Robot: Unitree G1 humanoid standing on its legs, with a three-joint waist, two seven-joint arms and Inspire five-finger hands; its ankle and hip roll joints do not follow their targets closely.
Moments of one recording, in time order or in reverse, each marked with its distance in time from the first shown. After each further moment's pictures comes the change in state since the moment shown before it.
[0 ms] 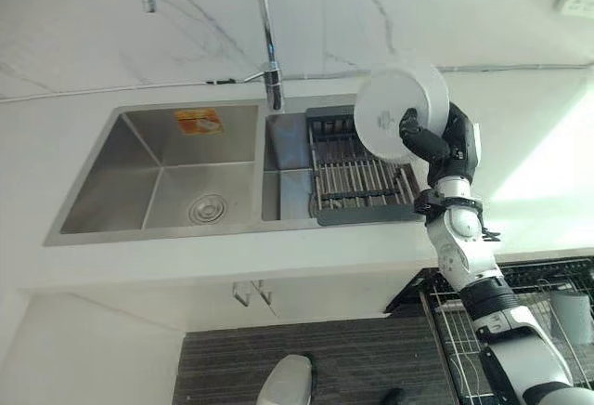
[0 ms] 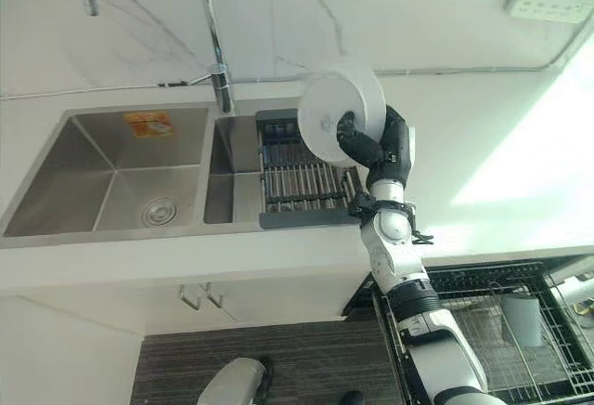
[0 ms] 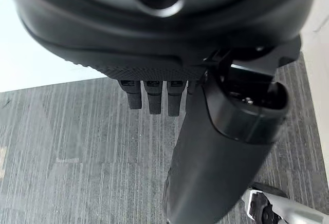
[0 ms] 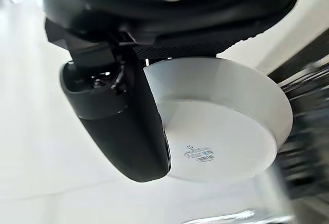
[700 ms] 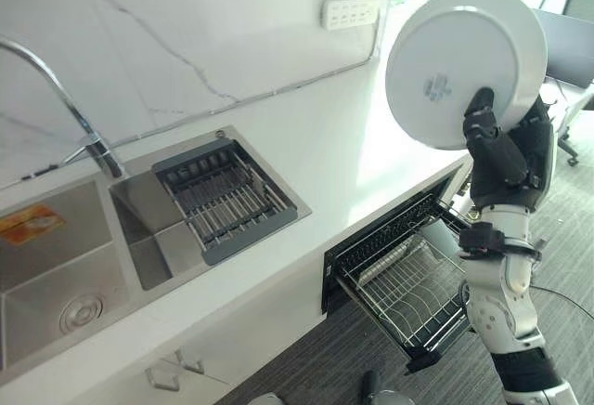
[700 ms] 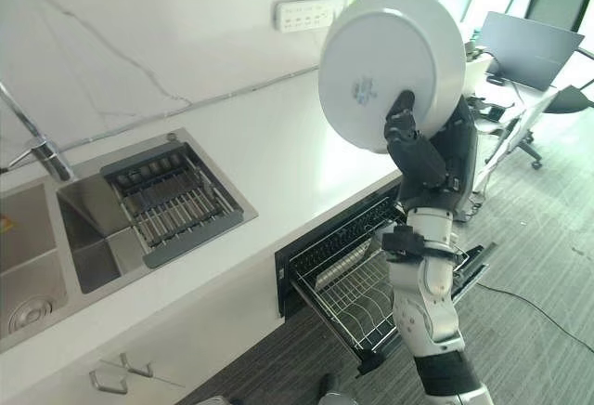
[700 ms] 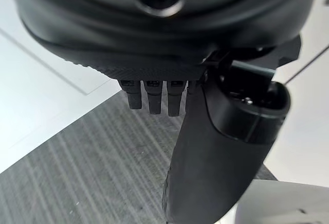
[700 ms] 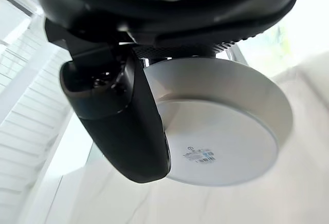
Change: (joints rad) left arm -0.003 -0.009 -0.058 0.000 0.032 -0.071 0.092; right arm 0.434 -0.082 -0.144 -0.475 0.084 -0.092 -0.015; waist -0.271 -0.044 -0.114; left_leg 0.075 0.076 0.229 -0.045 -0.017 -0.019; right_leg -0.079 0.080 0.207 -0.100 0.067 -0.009
